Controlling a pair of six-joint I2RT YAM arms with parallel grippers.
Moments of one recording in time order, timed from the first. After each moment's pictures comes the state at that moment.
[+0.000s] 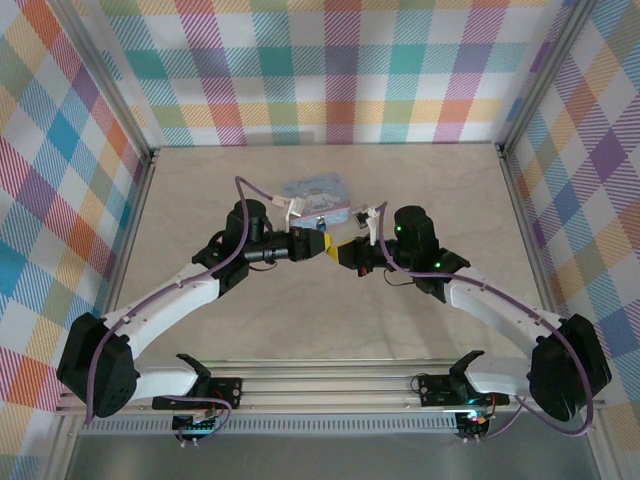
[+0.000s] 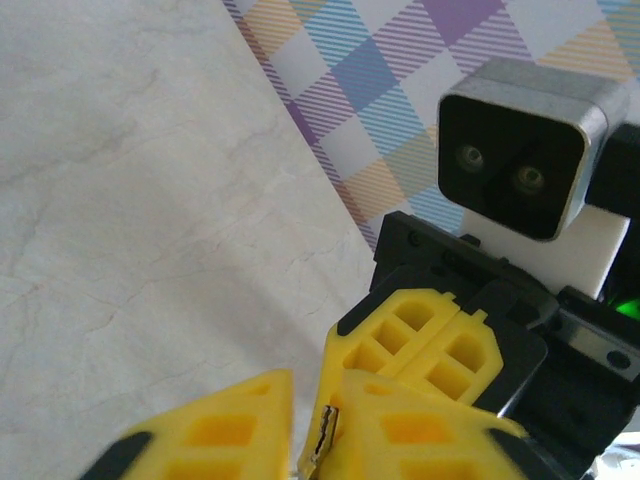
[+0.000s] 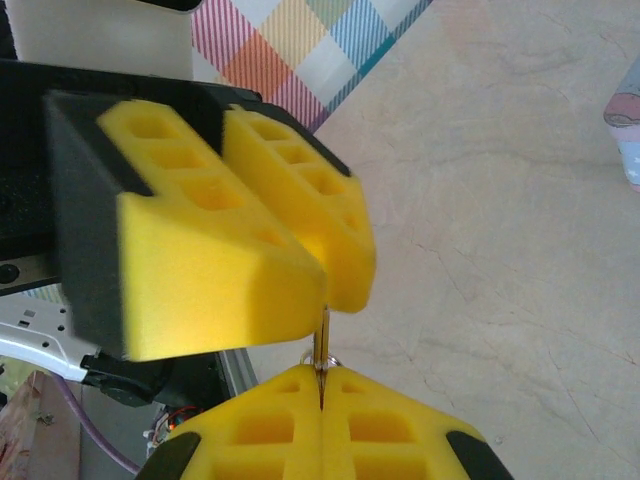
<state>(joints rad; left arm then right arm) -0.60 1.26 0.87 0.05 0.61 -0.66 0.62 1.21 0.78 0.05 -0.68 0.44</state>
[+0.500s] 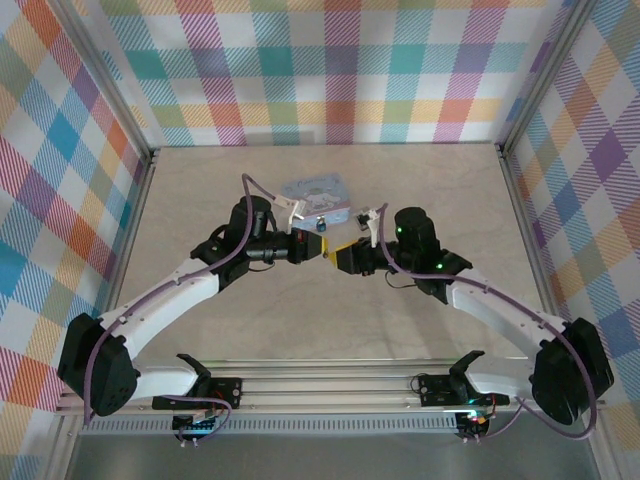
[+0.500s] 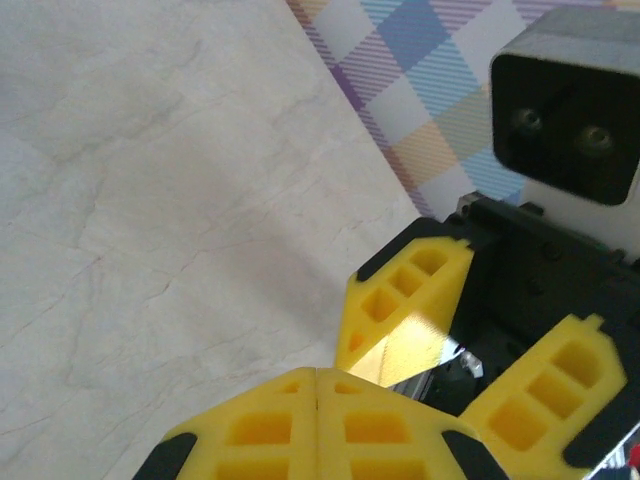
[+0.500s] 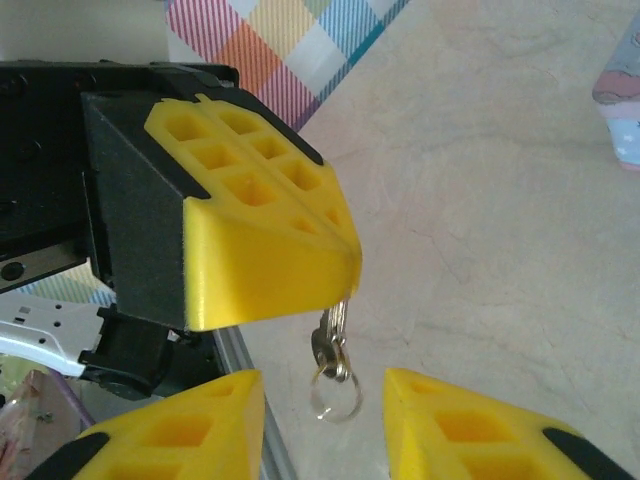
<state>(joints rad) -0.61 1.27 0.97 -0.20 0.56 -0.49 0.61 1.18 0.78 -0.02 -0.66 0.44</state>
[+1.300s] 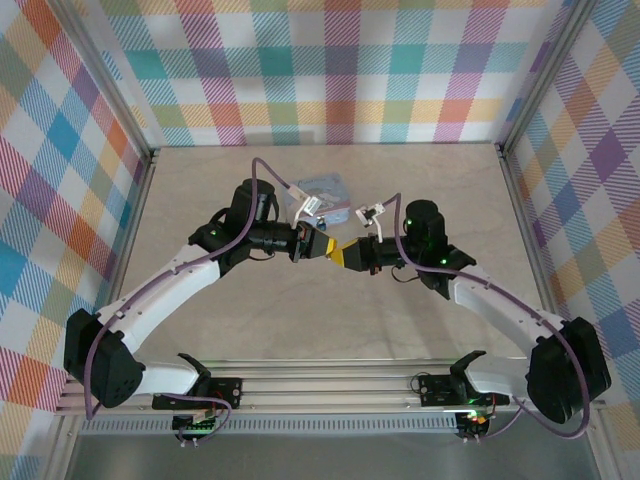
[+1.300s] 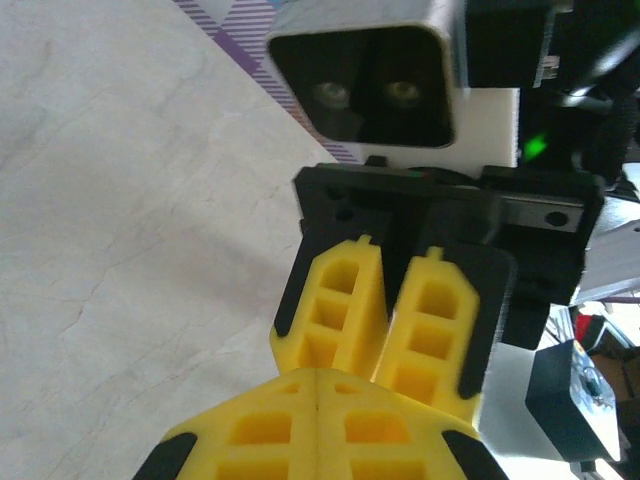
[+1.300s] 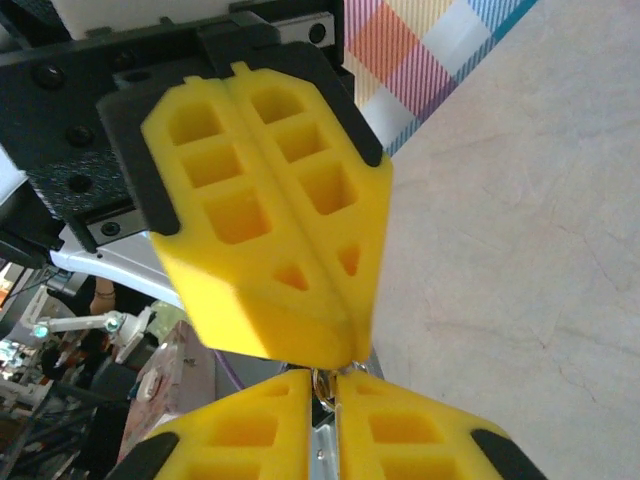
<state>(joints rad) -0.61 1.32 1.13 -0.33 0.78 -0.30 0.55 1.21 0.78 0.14 -1.01 0.57</state>
